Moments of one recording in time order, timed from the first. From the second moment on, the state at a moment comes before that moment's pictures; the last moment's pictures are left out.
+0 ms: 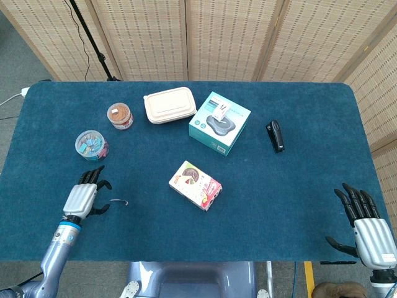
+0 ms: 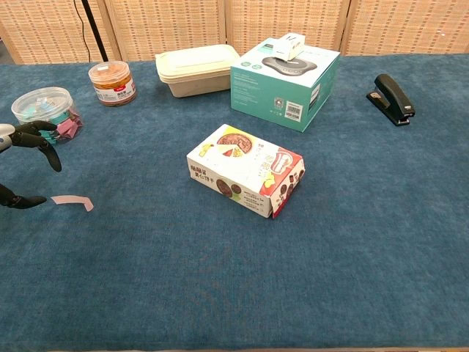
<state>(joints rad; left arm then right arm) -0.35 -1.47 -0.13 -1.57 1.18 1.09 0.24 0.01 -1.00 0.00 -1.79 -1.66 1.56 0.01</state>
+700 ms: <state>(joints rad) -0.40 -1.56 -0.13 -1.53 1.08 1.09 0.35 0.02 -0.98 0.00 -1.78 -1.66 1.55 0.07</state>
